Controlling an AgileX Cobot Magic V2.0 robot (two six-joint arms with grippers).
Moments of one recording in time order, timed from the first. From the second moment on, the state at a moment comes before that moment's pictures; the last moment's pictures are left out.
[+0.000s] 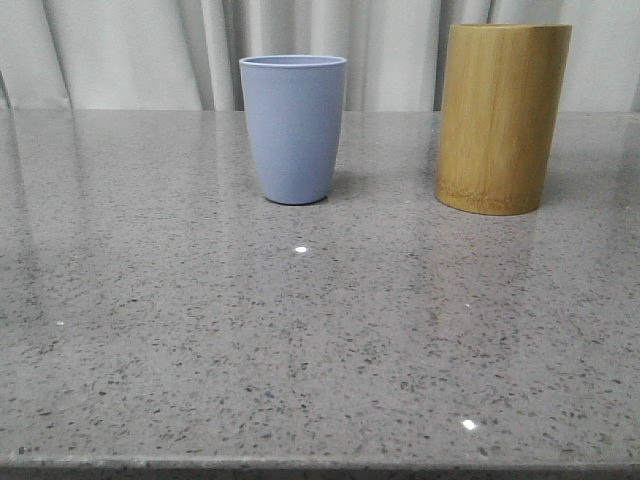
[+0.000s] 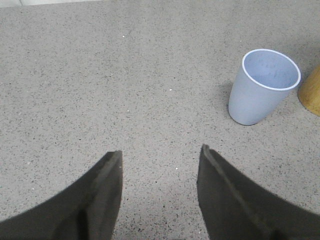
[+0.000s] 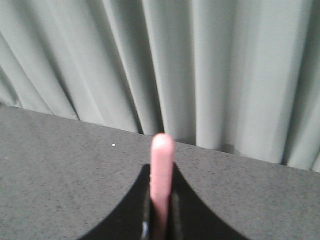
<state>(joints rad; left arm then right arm) -0.22 0.82 -1.04 -0.15 0.86 0.01 0.40 1.49 -1.76 0.10 0.56 0.12</state>
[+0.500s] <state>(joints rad) -0.22 0.82 -1.04 -0.15 0.86 0.01 0.55 1.66 -1.76 0.15 0.44 0.12</state>
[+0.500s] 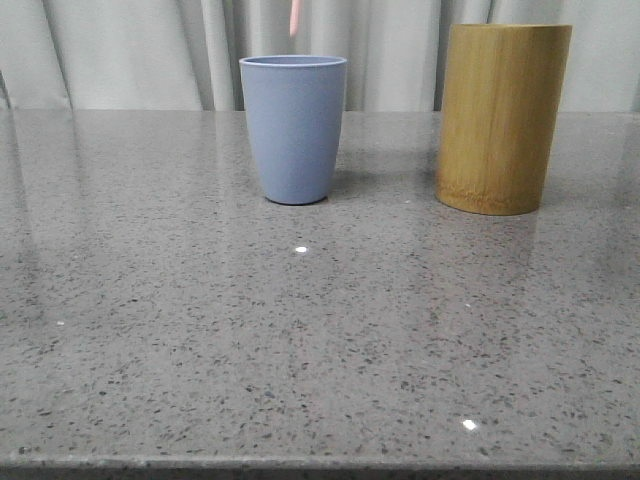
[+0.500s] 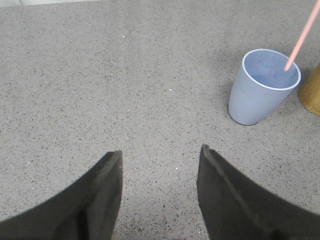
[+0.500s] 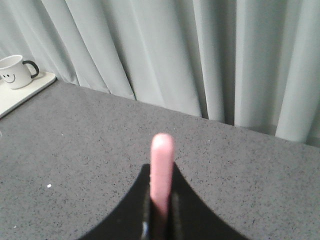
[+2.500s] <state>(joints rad) -0.22 0.49 -0.77 -0.04 0.76 -0.06 0.34 0.85 -0.82 0.10 0.37 0.12</state>
